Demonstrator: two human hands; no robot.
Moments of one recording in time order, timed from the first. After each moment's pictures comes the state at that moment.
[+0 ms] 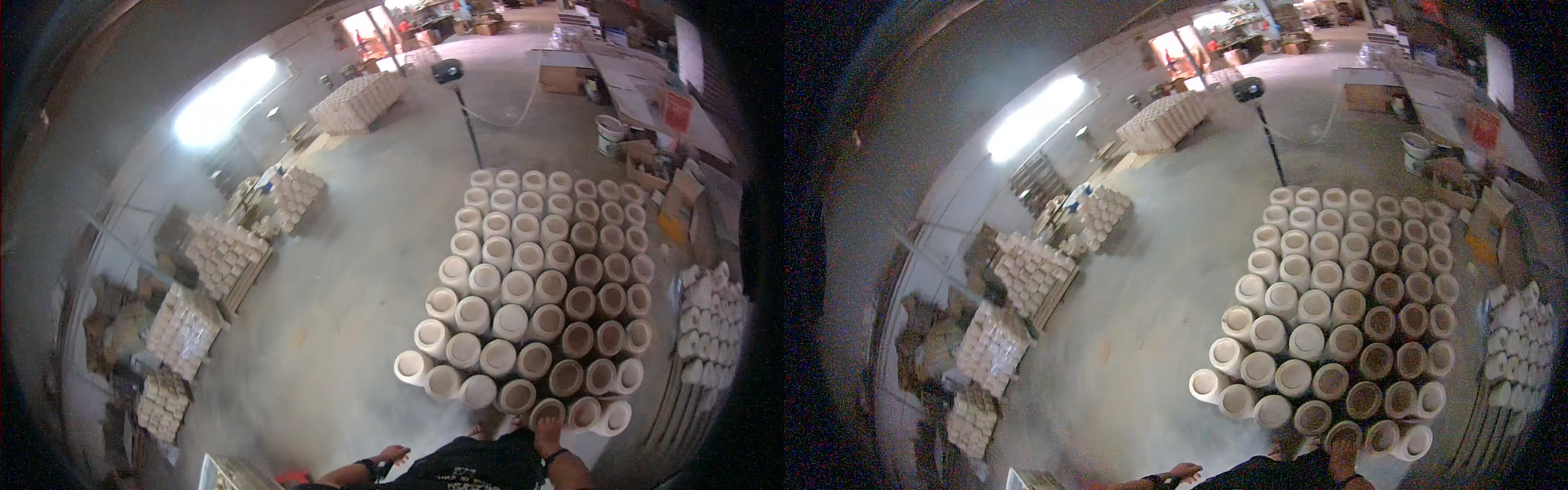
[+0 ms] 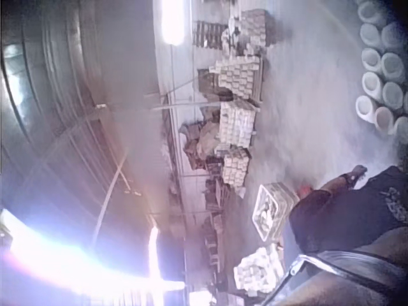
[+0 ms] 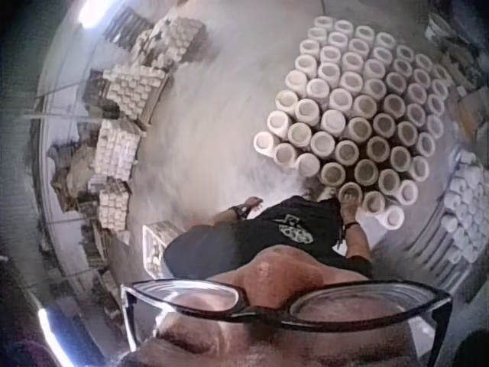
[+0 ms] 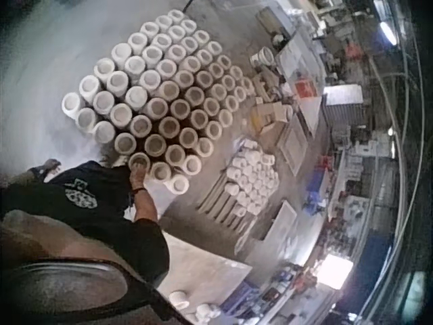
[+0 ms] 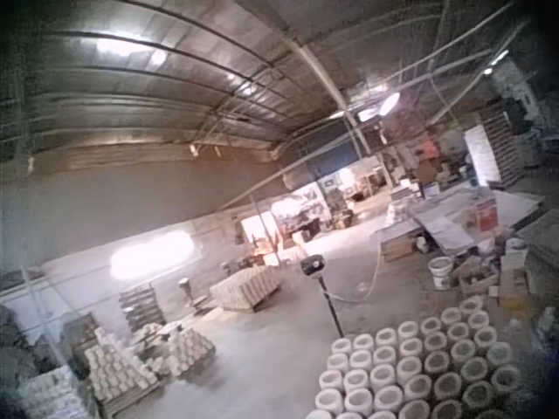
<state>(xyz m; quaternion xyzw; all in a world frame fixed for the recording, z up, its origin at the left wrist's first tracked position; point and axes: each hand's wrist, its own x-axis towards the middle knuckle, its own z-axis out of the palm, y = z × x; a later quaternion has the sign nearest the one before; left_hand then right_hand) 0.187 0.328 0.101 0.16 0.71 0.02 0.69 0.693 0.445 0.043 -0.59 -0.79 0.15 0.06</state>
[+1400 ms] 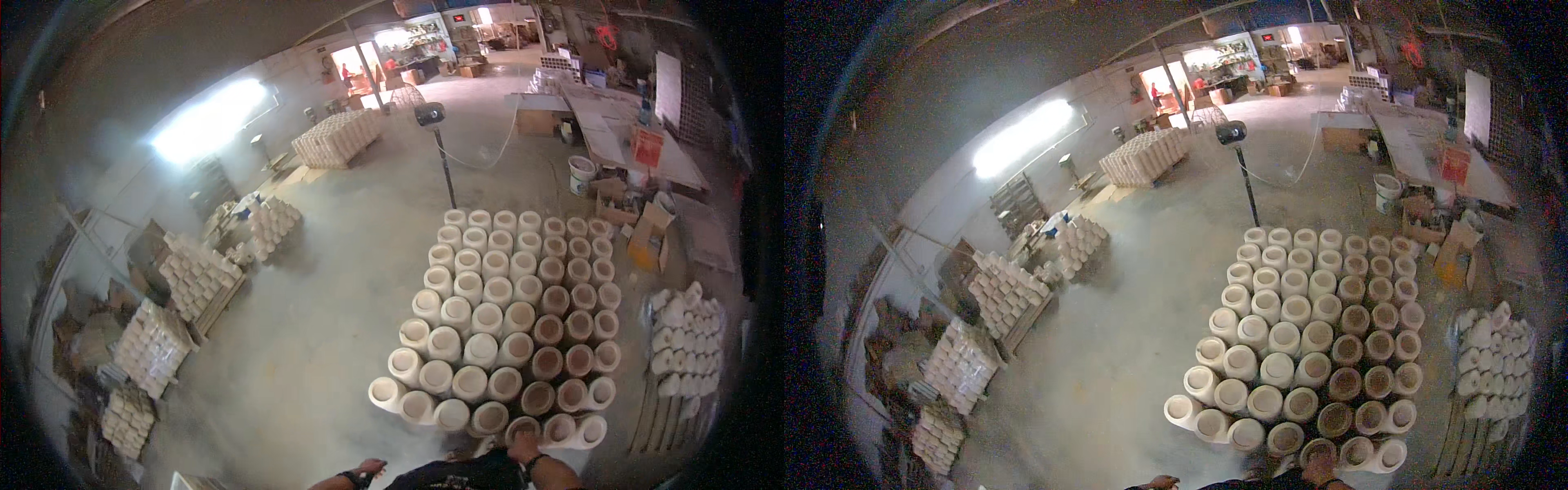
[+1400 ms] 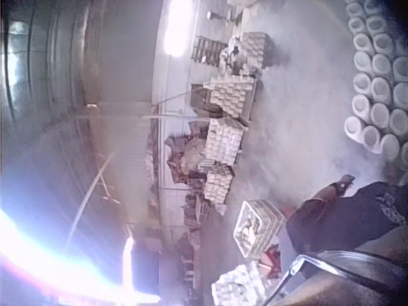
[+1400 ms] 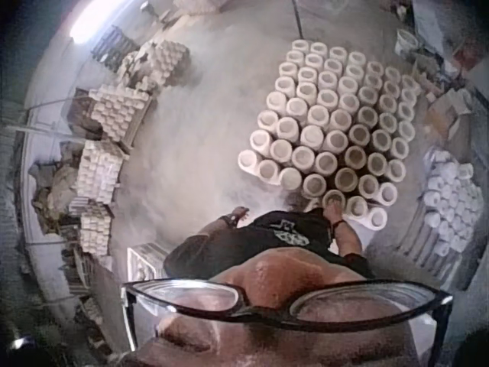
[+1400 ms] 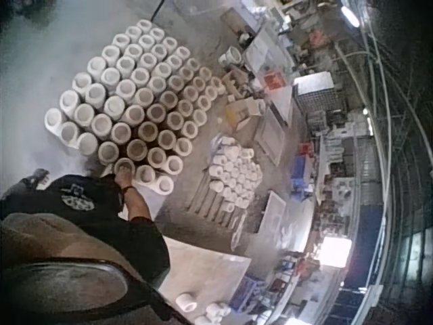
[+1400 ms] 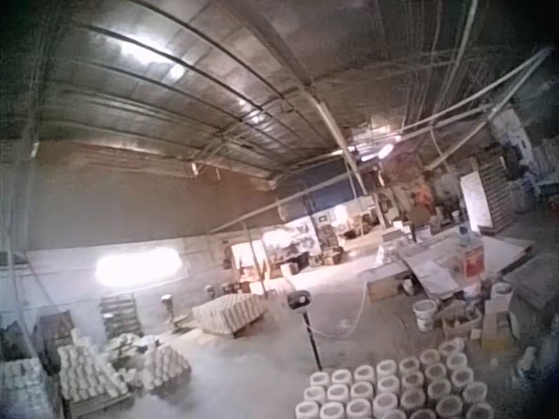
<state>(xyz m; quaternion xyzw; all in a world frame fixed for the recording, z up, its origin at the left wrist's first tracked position) 0.163 0.344 0.029 0.20 0.71 0.01 0.67 0.667 0.515 0.136 -0.60 -0.70 0.33 -0.19</state>
